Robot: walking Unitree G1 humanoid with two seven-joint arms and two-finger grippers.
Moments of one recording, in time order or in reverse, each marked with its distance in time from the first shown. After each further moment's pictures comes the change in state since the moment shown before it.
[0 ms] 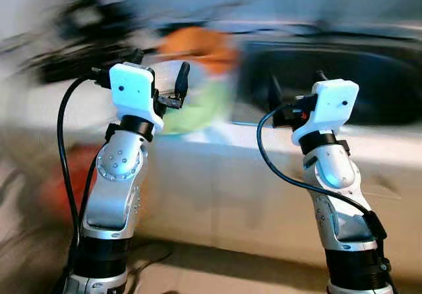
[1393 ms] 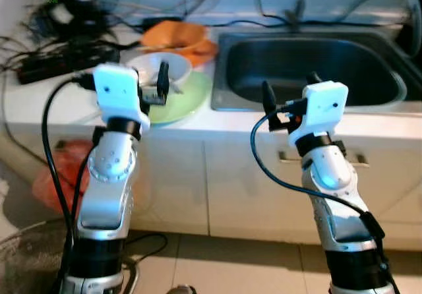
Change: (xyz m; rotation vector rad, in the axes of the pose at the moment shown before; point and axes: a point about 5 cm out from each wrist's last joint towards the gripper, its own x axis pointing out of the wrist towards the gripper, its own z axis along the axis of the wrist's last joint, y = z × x) left arm -0.005 0.017 -0.011 0.059 0.046 0.131; right arm 0.000 0.003 -0.004 -0.060 0.011 0.032
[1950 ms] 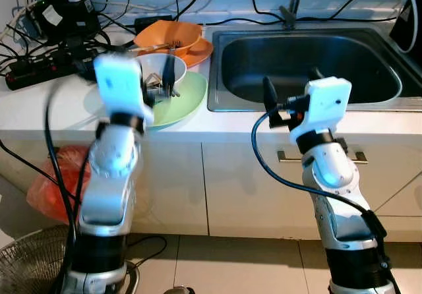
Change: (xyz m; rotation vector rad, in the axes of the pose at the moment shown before) left arm 0.010 -0.005 0.030 -0.026 -0.122 -0.033; right arm 0.003 0.000 0.009 0.008 -0.033 0.009
